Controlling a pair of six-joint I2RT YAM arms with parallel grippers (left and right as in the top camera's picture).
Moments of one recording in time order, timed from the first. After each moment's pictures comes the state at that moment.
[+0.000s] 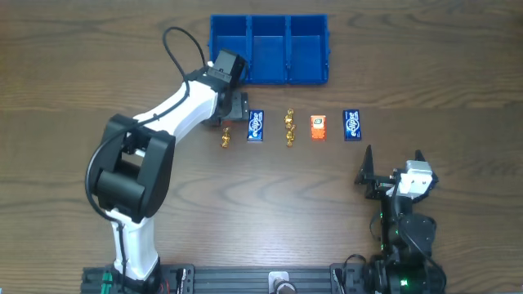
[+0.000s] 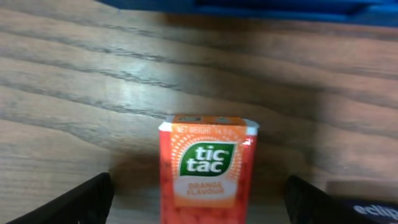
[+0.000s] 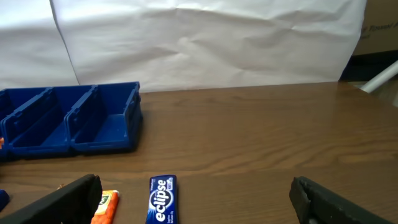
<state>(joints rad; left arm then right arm) -0.42 2.08 1.40 -0.62 -0.09 -0.46 0.04 0.01 0.01 -0.06 0.13 0.04</state>
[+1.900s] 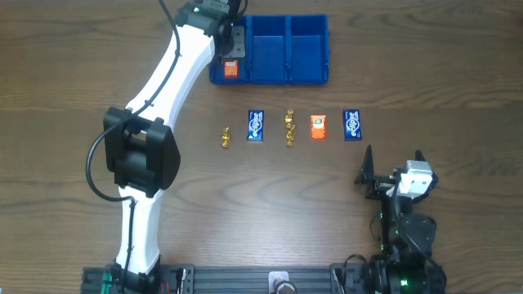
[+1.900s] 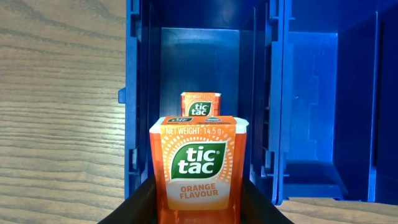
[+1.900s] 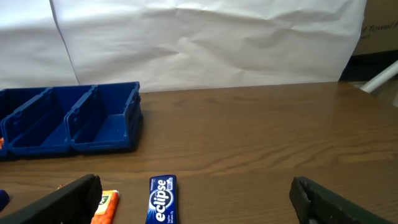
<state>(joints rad) -0.37 2.28 2.15 -1.00 -0.11 -0.35 0.04 0.01 0.01 -0.06 0.13 0.04</state>
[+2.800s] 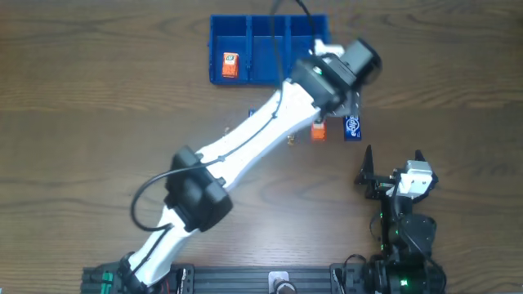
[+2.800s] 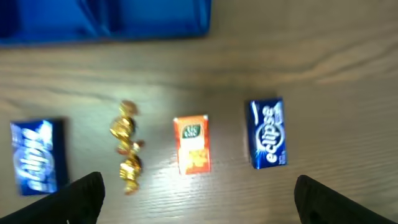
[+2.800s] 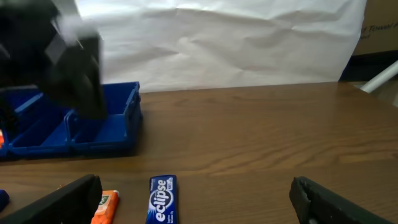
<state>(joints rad) -0.89 2.34 2.32 -1.18 -0.19 -0.78 0.04 0.01 0.01 -0.06 0.13 0.04</state>
